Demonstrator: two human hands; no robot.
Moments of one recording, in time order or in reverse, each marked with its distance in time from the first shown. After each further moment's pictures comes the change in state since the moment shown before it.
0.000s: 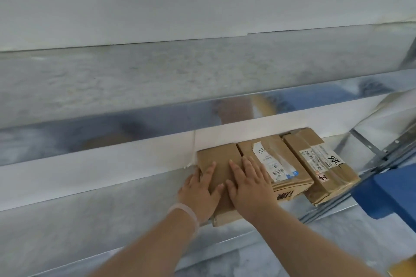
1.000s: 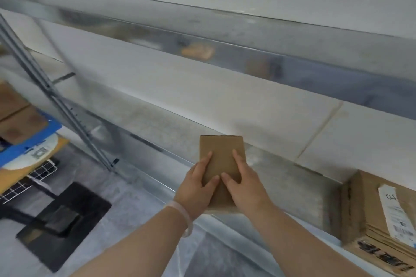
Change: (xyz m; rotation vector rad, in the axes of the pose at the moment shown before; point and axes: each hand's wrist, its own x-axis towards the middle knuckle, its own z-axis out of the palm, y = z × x) left_hand -0.179 -0.103 0.007 -0.736 0.690 -0.395; right_hand -0.059 -0.150 0.043 0.669 -0.405 -0.480
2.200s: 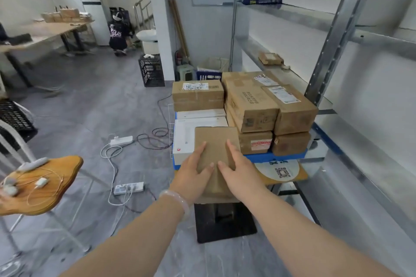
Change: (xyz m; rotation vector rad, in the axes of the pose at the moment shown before) left_hand -0.241 -0.240 -0.573 -0.063 0.983 -0.343; right_hand -0.095 -0.413 0.565 -0.165 -0.816 -0.649
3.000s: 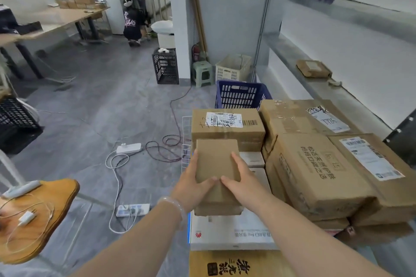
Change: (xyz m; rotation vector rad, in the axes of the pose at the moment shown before) left_hand 0.284 -0.062 -0.087 -0.050 -0.043 -0.224; right_hand 0.304 -0.048 0.049 0.089 -0.230 0.117
